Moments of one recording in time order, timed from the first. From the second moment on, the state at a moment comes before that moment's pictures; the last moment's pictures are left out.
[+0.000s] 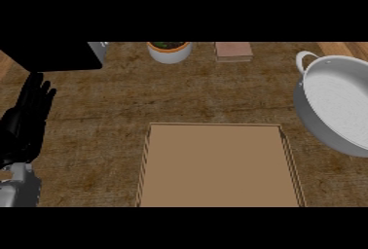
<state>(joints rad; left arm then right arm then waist) -0.15 0.26 0.14 -1.68 0.12 0.16 0.25 0.68 -0.60 0.07 -2.19 0.53 0.07 -0.57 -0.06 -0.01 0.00</state>
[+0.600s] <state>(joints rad) -0.19 0.23 0.11 -1.64 0.10 0.15 0.23 0.59 -0.66 -0.49 -2.15 -0.07 0.19 -0.44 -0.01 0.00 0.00</state>
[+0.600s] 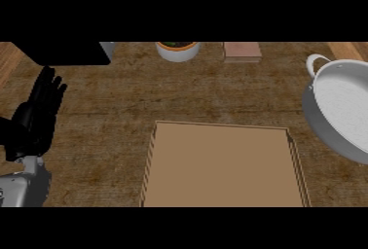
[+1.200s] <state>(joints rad) -0.23 0.22 0.10 -1.62 0.08 0.14 0.24 0.16 -0.77 -0.47 -1.67 -0.13 0.30 -0.33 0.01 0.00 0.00</state>
